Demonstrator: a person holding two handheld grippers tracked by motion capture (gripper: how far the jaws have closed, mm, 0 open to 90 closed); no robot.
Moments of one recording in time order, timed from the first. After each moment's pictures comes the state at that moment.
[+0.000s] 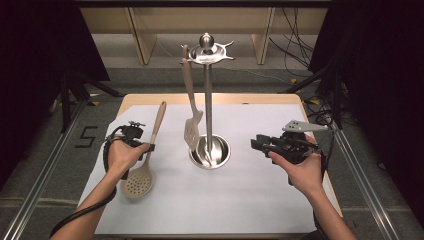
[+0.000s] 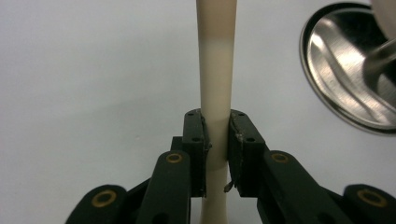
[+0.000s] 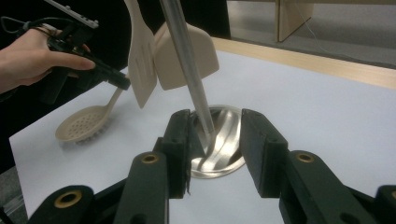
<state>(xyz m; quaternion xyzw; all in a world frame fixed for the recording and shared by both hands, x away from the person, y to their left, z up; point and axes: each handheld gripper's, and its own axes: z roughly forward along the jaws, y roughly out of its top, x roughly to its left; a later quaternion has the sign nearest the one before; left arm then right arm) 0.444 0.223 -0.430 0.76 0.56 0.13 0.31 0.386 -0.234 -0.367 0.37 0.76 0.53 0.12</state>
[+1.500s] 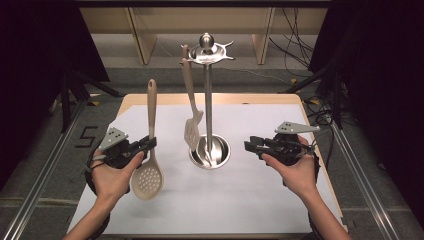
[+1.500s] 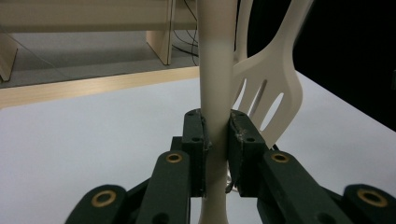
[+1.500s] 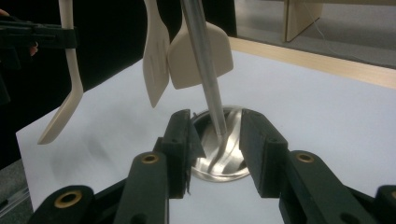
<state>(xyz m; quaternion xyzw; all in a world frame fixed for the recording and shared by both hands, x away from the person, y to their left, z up) 0.345 0.204 -0.370 0.68 0.46 0.23 0.53 0.380 -0.215 -0.367 0.37 0.76 0.53 0.09</state>
